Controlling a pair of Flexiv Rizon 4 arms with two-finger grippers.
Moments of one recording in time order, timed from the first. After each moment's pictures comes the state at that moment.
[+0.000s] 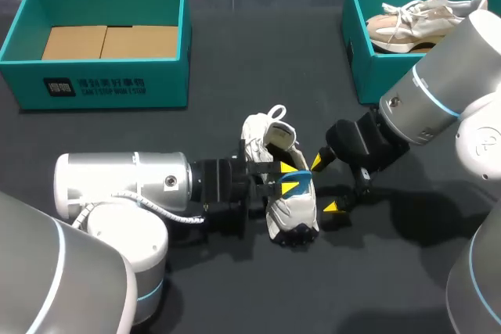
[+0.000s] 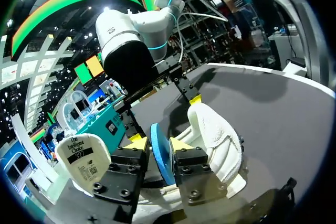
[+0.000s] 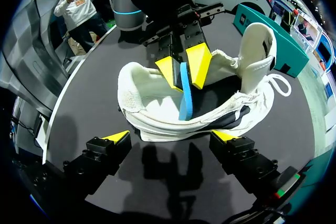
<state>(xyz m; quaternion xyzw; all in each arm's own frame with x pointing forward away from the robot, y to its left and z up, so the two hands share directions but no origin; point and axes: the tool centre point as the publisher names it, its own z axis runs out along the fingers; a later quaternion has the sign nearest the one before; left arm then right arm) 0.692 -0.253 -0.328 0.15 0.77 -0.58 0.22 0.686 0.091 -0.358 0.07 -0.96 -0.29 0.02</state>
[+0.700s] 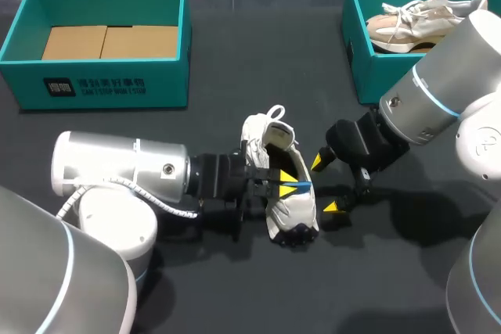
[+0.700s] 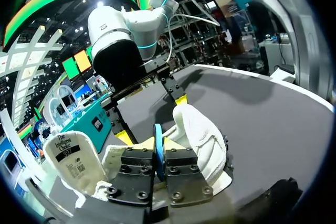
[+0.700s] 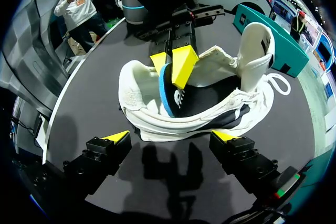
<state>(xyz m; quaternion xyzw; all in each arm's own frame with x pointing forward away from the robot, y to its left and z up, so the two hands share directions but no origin) 0.681 -0.247 -0.338 0.17 0.80 -0.56 0.16 0.686 0.091 -0.358 0.07 -0.96 -0.29 0.02</state>
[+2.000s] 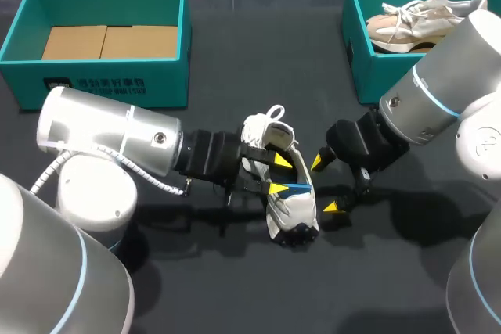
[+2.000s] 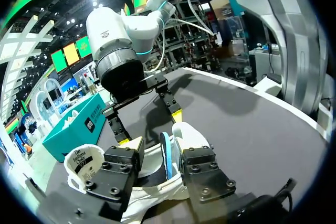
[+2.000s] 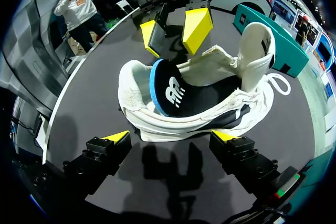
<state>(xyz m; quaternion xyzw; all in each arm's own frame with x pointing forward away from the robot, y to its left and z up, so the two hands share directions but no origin) 0.673 -0.231 -0.303 0.18 0.81 -0.54 0.10 0.686 0.091 -0.358 0.07 -0.96 -0.29 0.02</state>
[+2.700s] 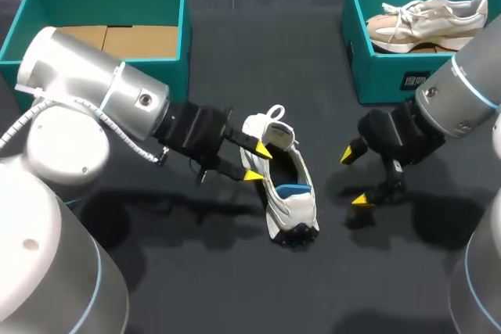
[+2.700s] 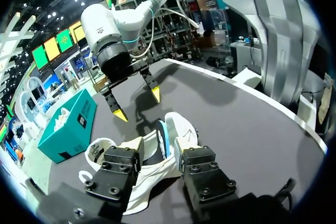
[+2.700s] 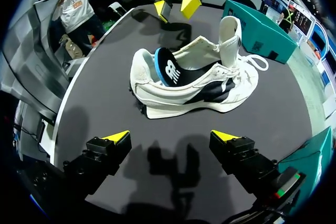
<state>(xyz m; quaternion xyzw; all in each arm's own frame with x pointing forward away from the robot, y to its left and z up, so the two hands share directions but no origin) 0.683 -0.192 -0.281 0.24 0.84 -0.48 0.05 0.686 0.040 -0.336 0.03 -0.96 -0.28 0.02</state>
